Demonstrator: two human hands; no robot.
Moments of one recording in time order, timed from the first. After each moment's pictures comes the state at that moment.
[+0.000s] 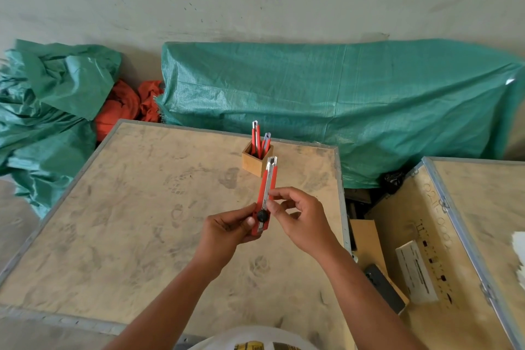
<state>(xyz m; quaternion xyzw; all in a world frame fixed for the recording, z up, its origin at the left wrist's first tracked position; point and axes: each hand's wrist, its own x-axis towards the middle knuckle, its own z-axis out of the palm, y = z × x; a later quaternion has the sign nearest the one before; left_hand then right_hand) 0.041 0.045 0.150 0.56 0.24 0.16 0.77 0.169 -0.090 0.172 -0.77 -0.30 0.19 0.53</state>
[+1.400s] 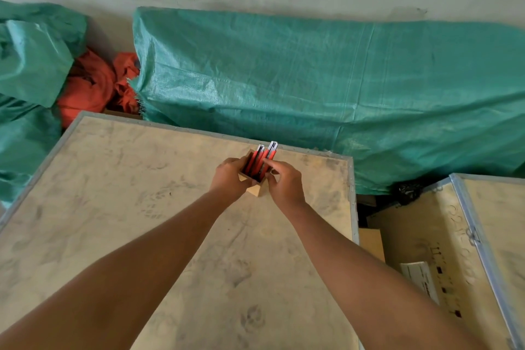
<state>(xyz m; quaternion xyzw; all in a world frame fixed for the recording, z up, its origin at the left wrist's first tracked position) 0.269 0.204 0.053 0.87 0.31 0.02 0.37 0.350 0.073 0.040 -0.86 -0.32 0.04 0.40</state>
